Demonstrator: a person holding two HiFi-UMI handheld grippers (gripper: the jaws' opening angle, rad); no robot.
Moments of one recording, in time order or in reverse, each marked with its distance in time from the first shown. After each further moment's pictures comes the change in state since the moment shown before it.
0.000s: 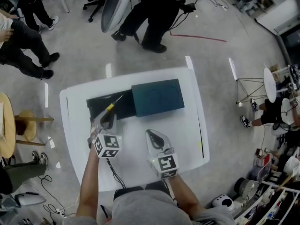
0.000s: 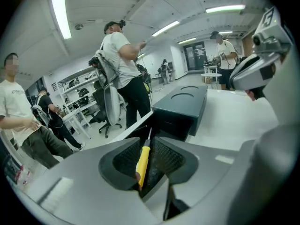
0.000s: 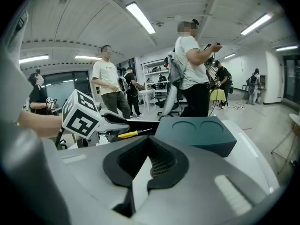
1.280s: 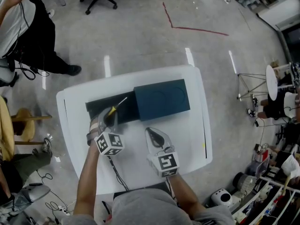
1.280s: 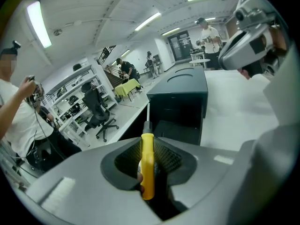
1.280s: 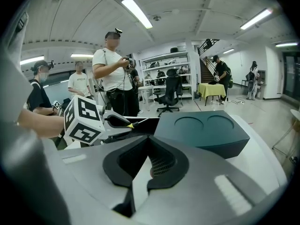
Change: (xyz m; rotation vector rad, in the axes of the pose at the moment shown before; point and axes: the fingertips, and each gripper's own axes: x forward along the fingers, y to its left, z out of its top) left arm 0.047 0.008 -0.019 0.201 0.050 -0.050; right arm 0.045 -0.004 -0.002 0.029 0.047 -0.004
